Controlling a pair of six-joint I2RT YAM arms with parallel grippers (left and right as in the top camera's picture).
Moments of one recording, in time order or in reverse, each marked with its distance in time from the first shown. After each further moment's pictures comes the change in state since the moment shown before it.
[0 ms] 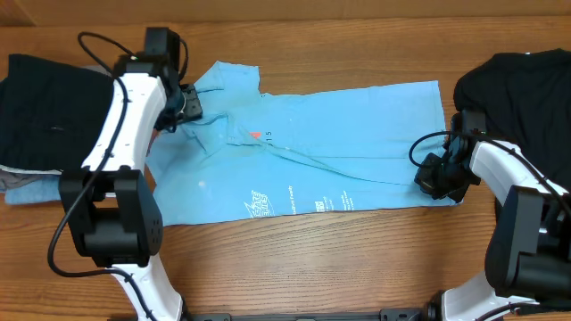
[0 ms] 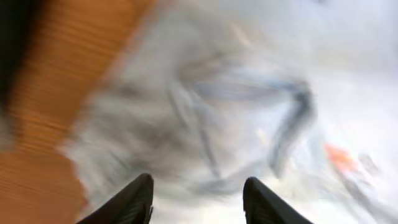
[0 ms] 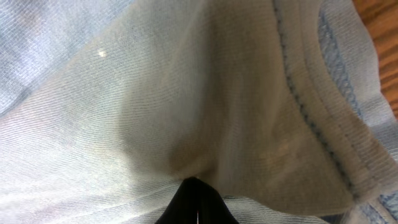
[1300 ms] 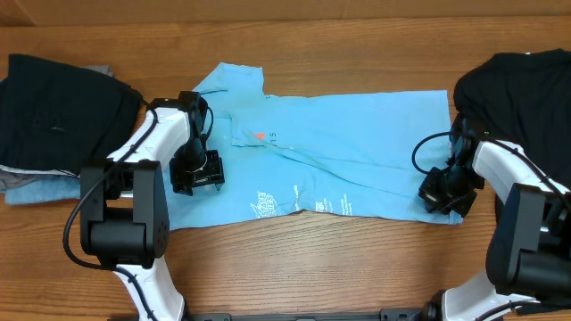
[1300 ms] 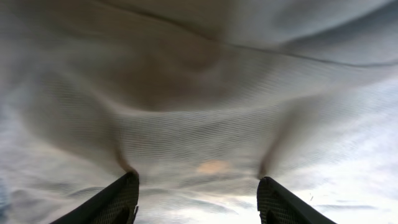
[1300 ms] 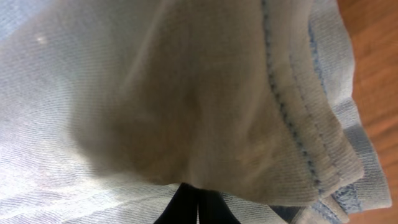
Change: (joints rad) left arm -0.060 -0.003 -0.386 -0.039 0.061 0.042; right arm -0.020 0.008 -0.002 -0.198 0.043 0.034
